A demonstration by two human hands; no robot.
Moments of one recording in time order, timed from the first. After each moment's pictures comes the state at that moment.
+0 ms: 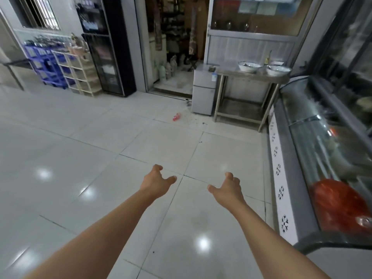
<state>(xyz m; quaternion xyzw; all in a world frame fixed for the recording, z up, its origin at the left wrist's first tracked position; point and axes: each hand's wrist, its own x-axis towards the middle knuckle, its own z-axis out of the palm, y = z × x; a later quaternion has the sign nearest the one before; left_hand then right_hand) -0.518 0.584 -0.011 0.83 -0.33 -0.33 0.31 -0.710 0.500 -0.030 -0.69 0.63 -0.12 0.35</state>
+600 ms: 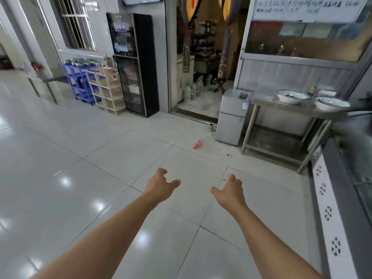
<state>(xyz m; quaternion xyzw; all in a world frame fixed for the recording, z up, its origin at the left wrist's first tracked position) -0.310 0.300 0.010 0.83 -0.29 -0.30 0.38 -0.481 0.183 -0.009 -0.74 0.57 -0.13 0.34</state>
